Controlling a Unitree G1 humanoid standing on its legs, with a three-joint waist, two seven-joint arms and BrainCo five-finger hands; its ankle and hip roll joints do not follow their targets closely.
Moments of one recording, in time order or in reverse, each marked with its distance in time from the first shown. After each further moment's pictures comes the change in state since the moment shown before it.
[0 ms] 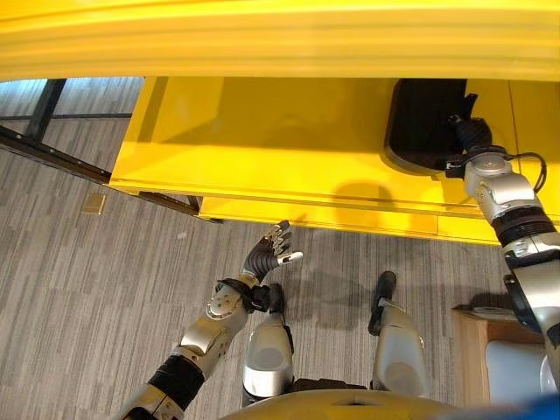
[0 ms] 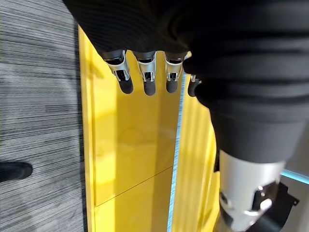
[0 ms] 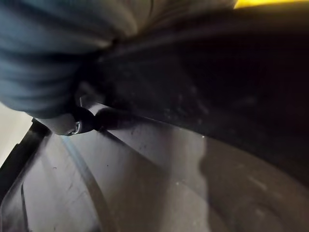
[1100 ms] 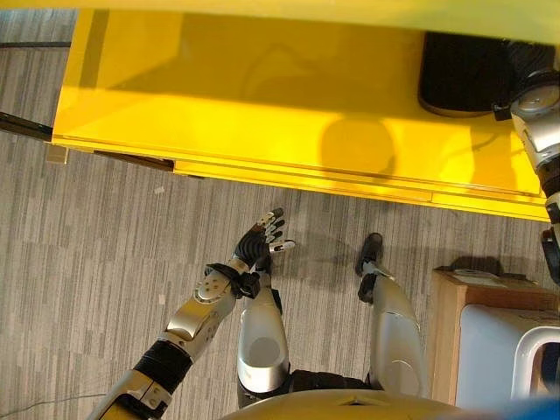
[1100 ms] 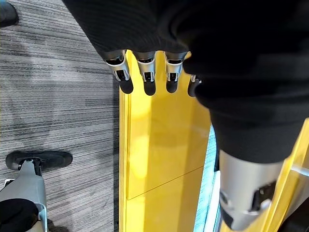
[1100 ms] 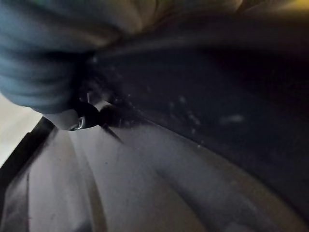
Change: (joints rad) left arm -0.054 0.075 0.043 -0.030 0.003 0.050 -0.044; right arm -0.310 -0.124 0.163 0.080 -0.193 0.002 -0.038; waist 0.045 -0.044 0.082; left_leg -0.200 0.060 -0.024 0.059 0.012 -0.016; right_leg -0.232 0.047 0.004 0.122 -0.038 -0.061
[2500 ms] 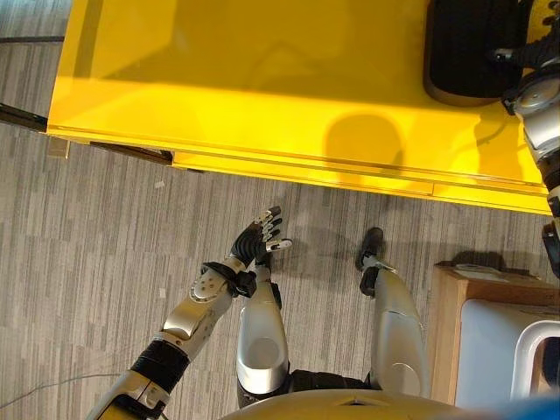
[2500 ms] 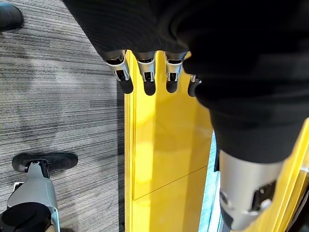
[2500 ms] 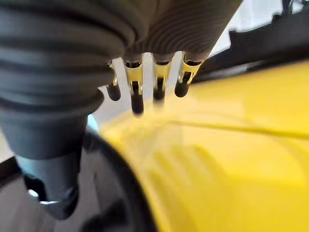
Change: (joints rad) left arm 0.005 0.002 0.030 0.001 0.015 -0.003 -0.031; right arm -0.047 -0.002 0.047 0.044 -0.203 0.030 -0.128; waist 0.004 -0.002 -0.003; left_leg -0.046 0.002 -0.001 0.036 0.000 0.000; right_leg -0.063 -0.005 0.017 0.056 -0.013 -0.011
